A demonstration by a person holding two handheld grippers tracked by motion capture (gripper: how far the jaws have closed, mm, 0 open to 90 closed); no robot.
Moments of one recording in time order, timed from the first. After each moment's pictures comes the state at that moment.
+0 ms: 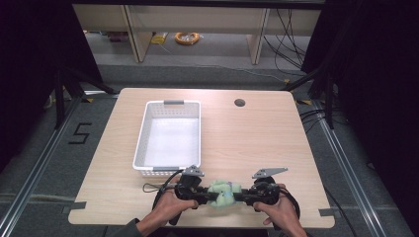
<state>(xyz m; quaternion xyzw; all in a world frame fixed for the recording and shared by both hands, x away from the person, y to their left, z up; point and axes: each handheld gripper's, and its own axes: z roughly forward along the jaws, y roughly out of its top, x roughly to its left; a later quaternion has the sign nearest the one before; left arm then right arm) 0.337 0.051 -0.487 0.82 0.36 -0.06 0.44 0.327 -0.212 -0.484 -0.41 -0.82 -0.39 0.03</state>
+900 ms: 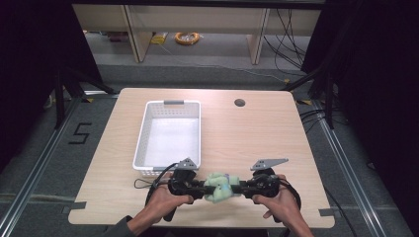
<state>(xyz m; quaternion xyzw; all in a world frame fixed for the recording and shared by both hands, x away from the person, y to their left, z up) 0.334 0.066 -0.443 0.81 0.36 -0.04 0.46 0.330 -0.200 -0.441 -0.39 -0.83 -0.40 0.02</state>
